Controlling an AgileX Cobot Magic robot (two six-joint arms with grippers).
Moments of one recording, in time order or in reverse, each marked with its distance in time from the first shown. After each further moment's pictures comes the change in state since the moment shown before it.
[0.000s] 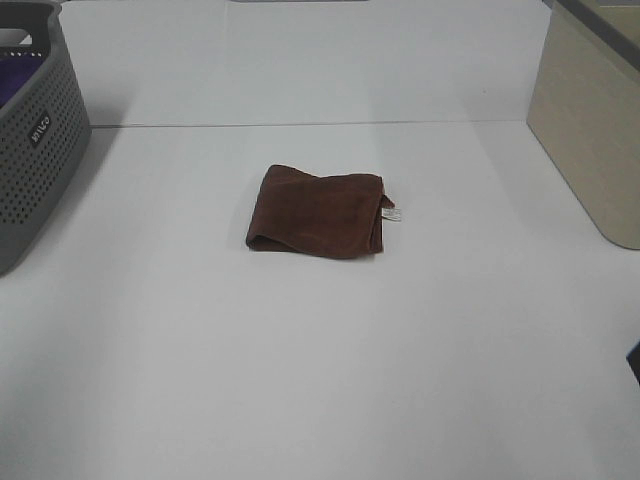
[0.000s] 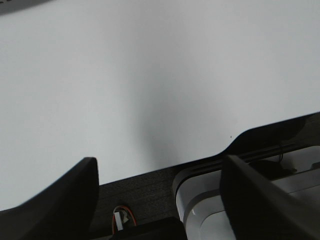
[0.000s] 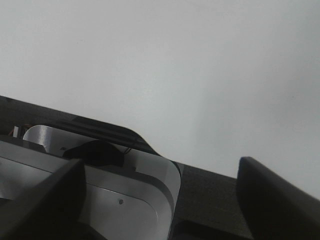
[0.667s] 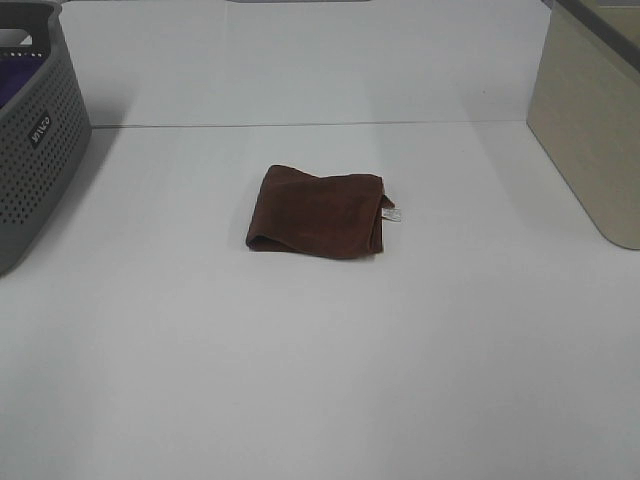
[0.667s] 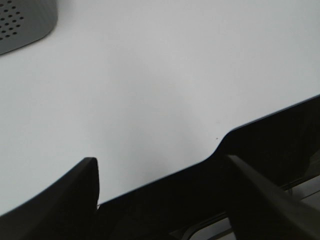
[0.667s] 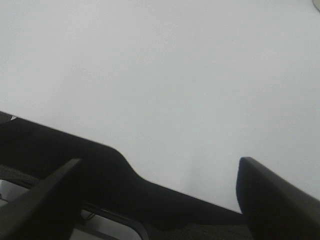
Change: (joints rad) left arm 0.000 -0.574 0.266 -0.084 -0.014 0.132; right arm 0.000 -0.542 0.156 -0.047 0.008 -0.064
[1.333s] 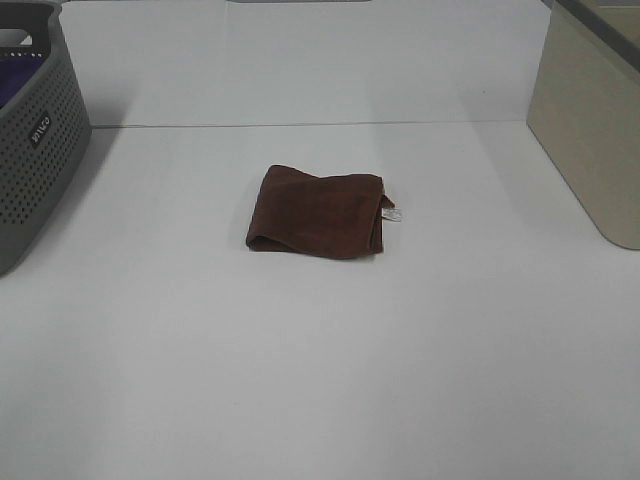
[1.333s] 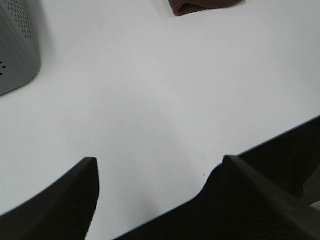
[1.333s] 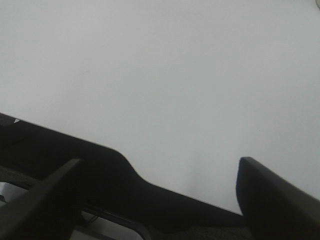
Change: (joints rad) left arm 0.000 -0.013 0.042 -0.081 -0.140 0.068; right arm 0.000 -0.003 0.015 0.011 -0.016 0.003
